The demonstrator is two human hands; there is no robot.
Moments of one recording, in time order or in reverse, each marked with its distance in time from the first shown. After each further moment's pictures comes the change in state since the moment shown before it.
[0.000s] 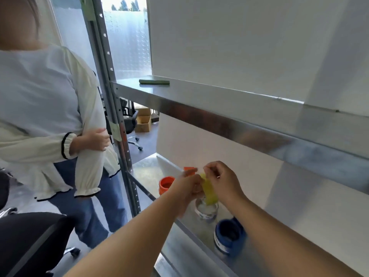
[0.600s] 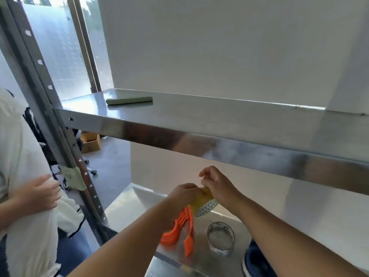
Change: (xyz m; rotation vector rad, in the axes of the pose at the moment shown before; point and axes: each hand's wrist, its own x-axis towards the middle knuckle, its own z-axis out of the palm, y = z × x) left_hand 0.134 0.059 -0.046 0.683 -0.330 0.050; right_hand 0.097 -0.003 0.048 0.019 0.022 0.261
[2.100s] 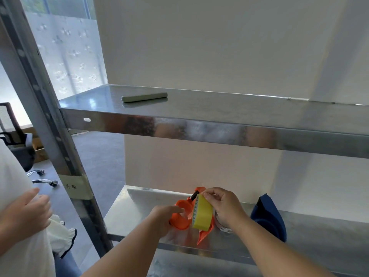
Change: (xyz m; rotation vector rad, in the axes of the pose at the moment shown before) left_hand 0.009 -0.091 -0.073 -0.306 -0.050 -0.423; right_hand -0.049 0.013 0.082 0.001 0.362 0.158
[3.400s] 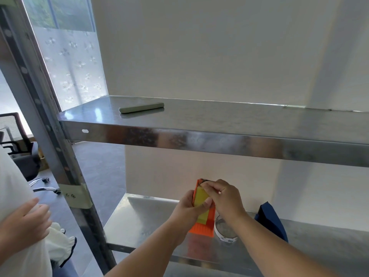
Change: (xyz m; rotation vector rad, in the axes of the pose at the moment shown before) left_hand -0.058 0.015 0.047 0.039 -0.375 0.548; right_hand 0.017 -0.028 -0.012 -0.018 0.181 -0.105
